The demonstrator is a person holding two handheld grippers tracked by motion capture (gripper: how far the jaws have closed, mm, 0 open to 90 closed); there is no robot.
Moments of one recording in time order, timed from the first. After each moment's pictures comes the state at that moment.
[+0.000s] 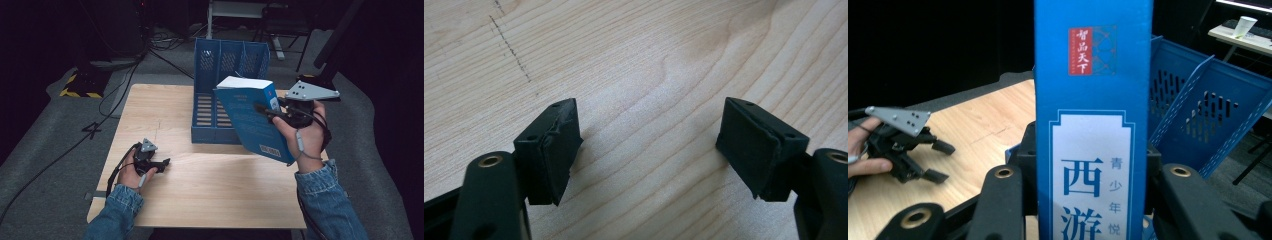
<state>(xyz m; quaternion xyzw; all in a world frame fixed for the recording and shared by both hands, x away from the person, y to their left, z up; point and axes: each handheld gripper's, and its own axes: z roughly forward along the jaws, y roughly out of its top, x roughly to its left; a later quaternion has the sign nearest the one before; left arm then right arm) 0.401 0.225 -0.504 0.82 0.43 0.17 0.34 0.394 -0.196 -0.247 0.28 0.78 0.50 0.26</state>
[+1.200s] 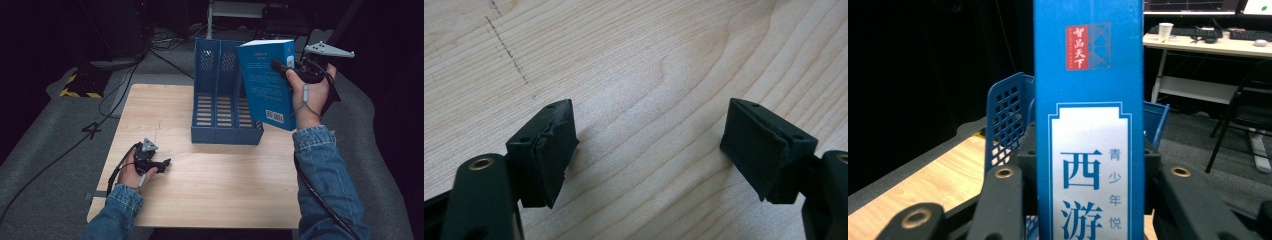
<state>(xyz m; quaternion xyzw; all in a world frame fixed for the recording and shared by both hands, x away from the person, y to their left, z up) 0.403 0.224 -0.504 0.82 0.43 0.17 0.34 0.486 -0.231 -0.220 0.39 0.69 0.54 0.29</state>
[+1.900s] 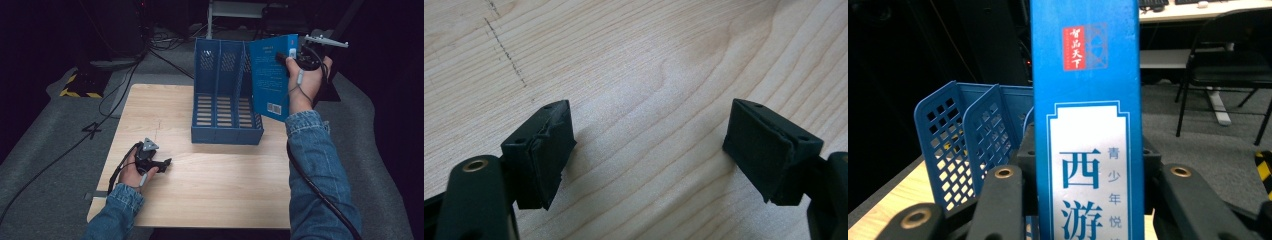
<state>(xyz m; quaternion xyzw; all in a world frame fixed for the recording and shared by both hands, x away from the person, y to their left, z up) 0.405 0.222 -0.504 0.82 0.43 0.17 0.34 0.531 -0.234 -0.226 0.50 0.64 0.51 0.29</state>
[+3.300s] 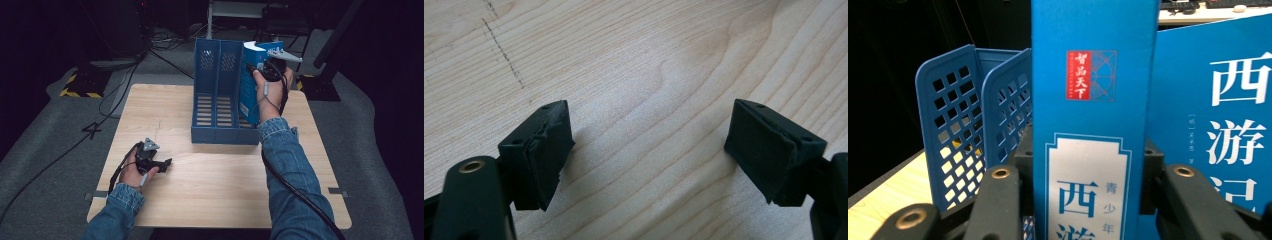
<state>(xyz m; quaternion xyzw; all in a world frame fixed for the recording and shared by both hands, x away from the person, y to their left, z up) 0.405 0.220 -0.504 0.82 0.43 0.16 0.34 0.560 -0.172 -0.292 0.45 0.66 0.52 0.30</state>
